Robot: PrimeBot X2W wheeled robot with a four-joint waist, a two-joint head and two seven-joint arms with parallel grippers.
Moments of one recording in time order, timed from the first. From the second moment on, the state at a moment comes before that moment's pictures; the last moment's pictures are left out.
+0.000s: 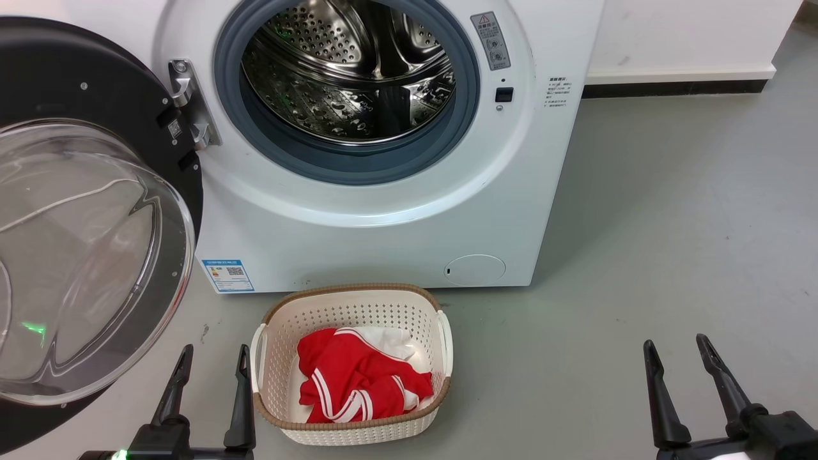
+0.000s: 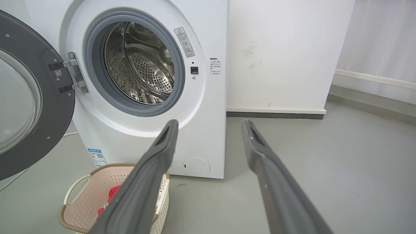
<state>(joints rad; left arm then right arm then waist) 0.16 0.06 0.05 -0.03 -0.01 -0.06 -0.26 0.17 -0.05 -0.03 -0.03 0.06 0.13 -0.26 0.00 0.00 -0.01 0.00</state>
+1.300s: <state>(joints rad) 0.10 0.05 0.07 0.10 -0.48 -0.07 -0.15 0.12 -0.07 -0.02 0.10 0.55 0.13 -0.18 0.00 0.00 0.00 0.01</state>
